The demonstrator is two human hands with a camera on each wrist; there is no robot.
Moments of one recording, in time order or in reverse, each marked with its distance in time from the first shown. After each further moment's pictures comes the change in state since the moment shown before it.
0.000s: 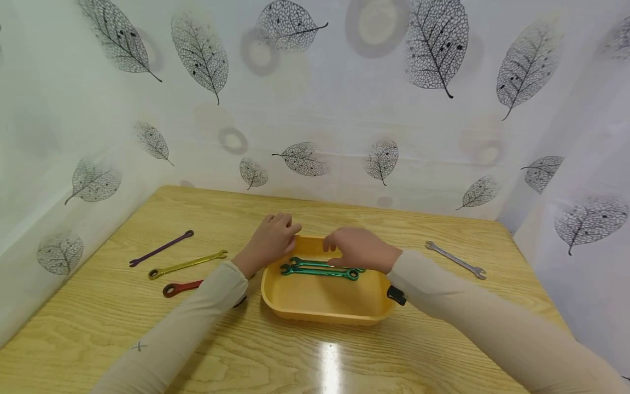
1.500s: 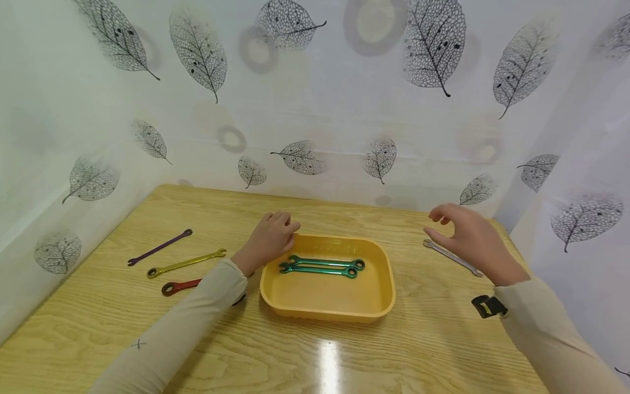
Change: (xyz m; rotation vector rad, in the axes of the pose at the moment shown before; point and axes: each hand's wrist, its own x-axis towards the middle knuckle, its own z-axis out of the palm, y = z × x) left_hand 0.001 0.000 -0.001 -0.031 0.009 0.002; right_hand -0.133 0.089 -0.024 -0.096 0.523 0.322
